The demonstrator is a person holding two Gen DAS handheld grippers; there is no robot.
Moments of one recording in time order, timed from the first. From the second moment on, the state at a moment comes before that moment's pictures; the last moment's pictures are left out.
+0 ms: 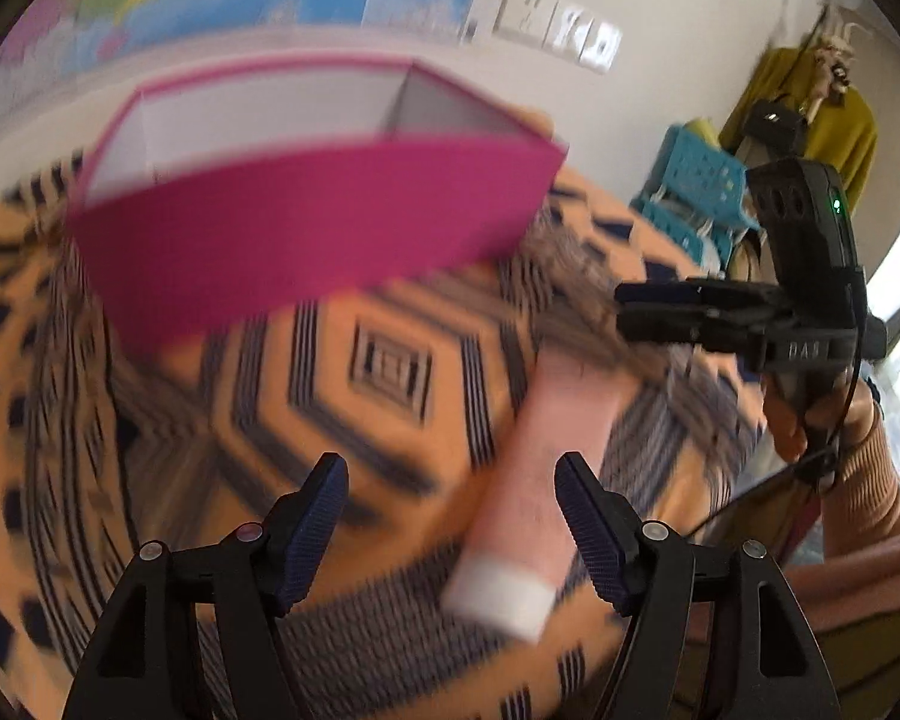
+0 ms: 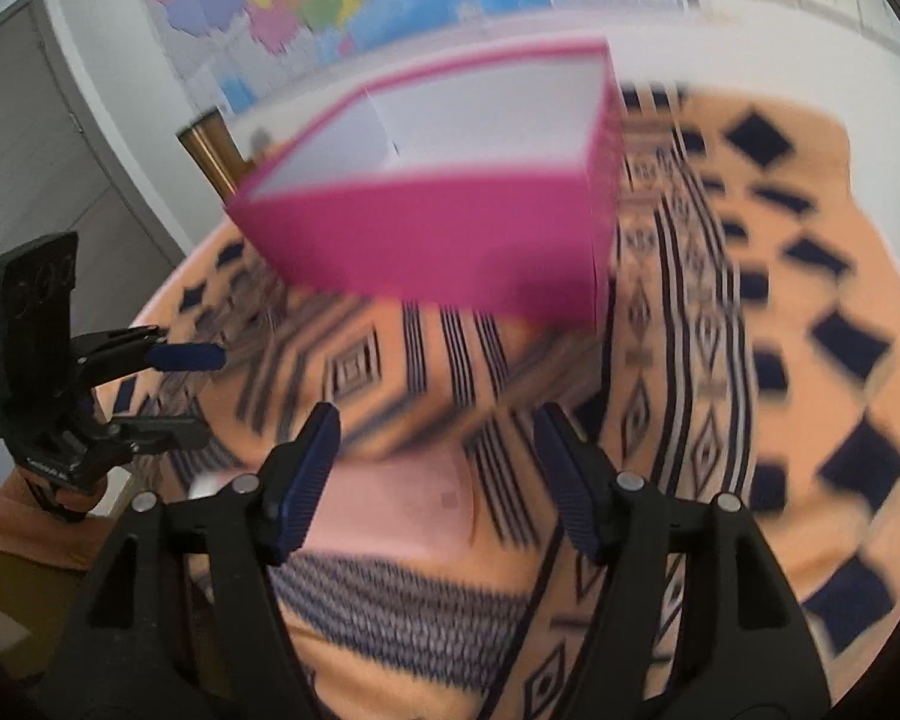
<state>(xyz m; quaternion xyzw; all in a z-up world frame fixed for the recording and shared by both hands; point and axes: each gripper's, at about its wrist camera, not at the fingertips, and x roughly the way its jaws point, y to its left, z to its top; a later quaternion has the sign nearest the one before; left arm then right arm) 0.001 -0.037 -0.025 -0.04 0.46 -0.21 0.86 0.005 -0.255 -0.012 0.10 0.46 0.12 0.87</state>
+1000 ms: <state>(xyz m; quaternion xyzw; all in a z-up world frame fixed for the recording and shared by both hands) -0.025 -0.040 -0.042 -0.09 0.49 -0.20 0.85 -0.007 -0.241 -0.051 0.15 0.47 0.14 0.86</state>
